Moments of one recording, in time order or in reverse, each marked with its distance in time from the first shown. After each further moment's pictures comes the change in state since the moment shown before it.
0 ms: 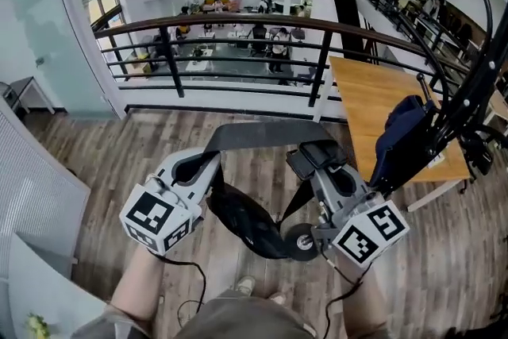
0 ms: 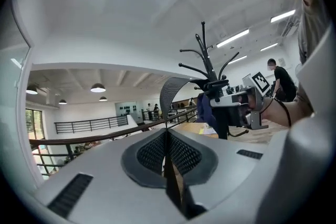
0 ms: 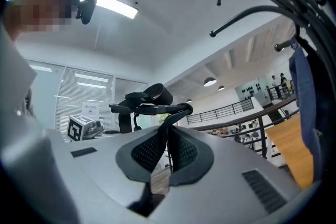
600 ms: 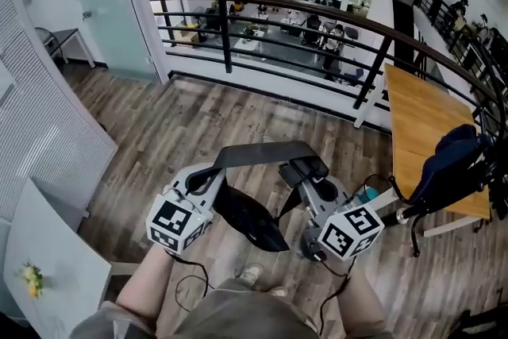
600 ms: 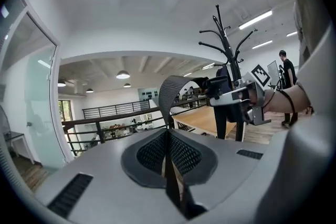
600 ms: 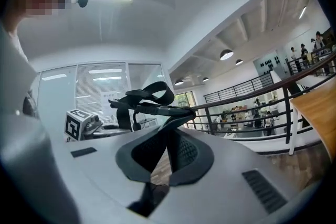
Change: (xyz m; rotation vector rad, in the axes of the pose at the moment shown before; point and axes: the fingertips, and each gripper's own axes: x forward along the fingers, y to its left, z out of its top) left arm -0.083 0.035 -0.119 -0.056 0.171 0.238; right arm 0.067 0.050 -0.133 0.072 0.222 0.200
